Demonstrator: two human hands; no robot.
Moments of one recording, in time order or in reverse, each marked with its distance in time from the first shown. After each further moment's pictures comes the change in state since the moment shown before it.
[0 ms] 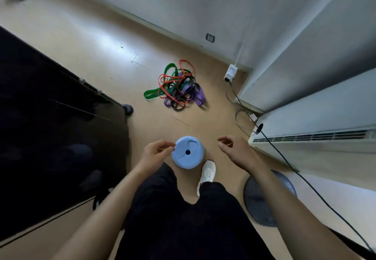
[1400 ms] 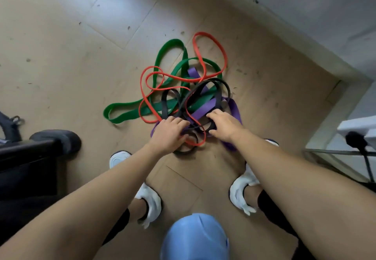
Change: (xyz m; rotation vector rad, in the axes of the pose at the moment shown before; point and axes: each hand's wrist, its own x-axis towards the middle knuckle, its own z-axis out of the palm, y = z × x) left_hand 0.818 -0.316 0.046 0.874 -0.119 0.347; right_hand 0.855 0.176 0.241 -0.745 -0.374 -0.129
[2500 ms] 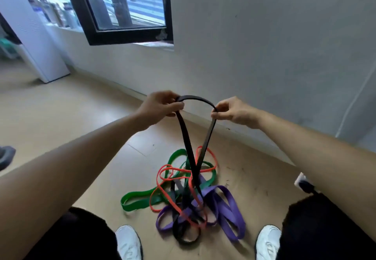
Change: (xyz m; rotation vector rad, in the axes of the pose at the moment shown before) left_hand -0.102 0.117 -0.320 -0.688 0.620 0.214; right_hand -0.210 -0.049 -0.245 0.459 0.622 -0.469
